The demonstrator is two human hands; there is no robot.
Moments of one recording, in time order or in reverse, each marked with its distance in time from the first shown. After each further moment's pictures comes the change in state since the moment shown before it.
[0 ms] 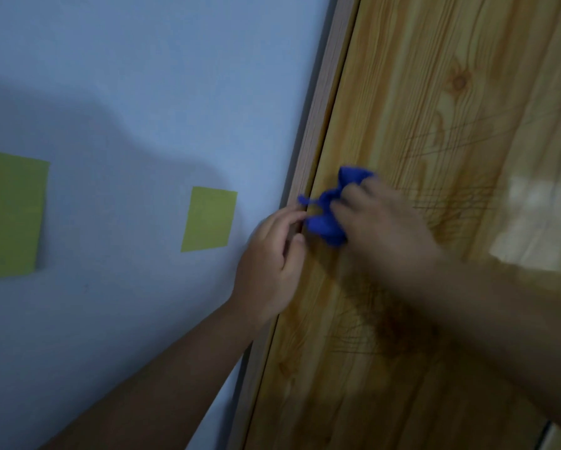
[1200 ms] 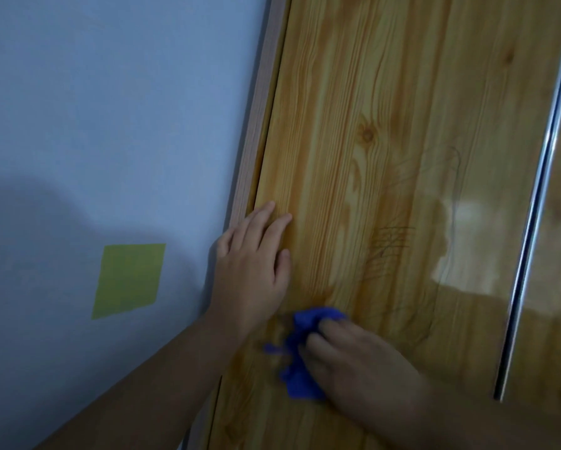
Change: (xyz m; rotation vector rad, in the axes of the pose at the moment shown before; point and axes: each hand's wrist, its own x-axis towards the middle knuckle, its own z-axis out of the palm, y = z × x) left_hand 0.052 0.040 0.041 0.569 -0.016 0.220; right_hand -0.112 -0.006 0.017 0.173 -0.073 -0.271
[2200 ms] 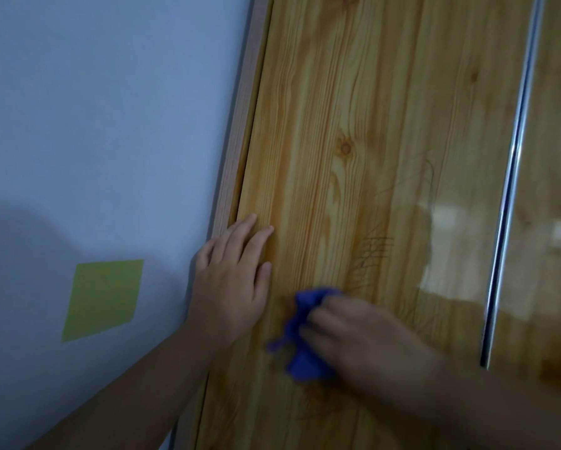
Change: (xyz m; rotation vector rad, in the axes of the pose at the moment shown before) left_hand 0.002 -0.007 0.001 0.056 -0.017 0.037; right_hand 0.001 0.043 -0.022 -0.052 0.046 -0.042
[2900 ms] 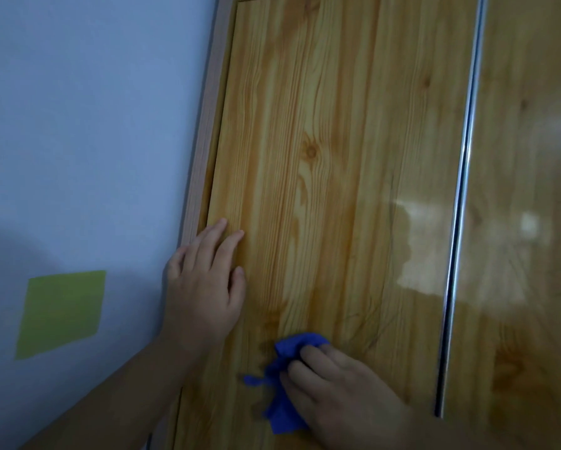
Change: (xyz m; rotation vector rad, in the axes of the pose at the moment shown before) left_hand 0.000 0.011 0.001 -0.009 0.049 -0.020; right_hand -0.039 -0.042 0.024 0.004 0.029 0.032
